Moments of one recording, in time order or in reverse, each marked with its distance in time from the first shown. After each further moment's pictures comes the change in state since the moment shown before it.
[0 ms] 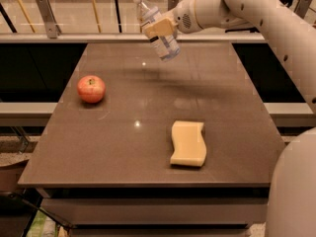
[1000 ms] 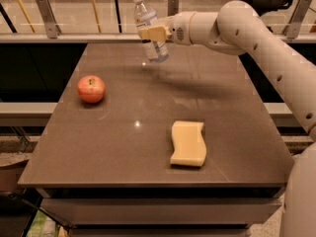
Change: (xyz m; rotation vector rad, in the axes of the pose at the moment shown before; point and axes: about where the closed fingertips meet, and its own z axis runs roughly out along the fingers) arm 0.005 -0.005 0.027 0.020 -0.216 0.084
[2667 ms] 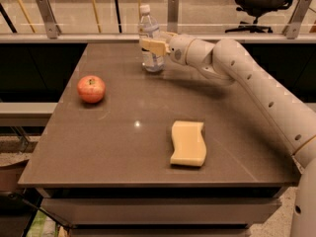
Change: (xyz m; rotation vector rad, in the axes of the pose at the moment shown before) arm 0.048 -0.019 0.018 0.046 -0.186 0.078
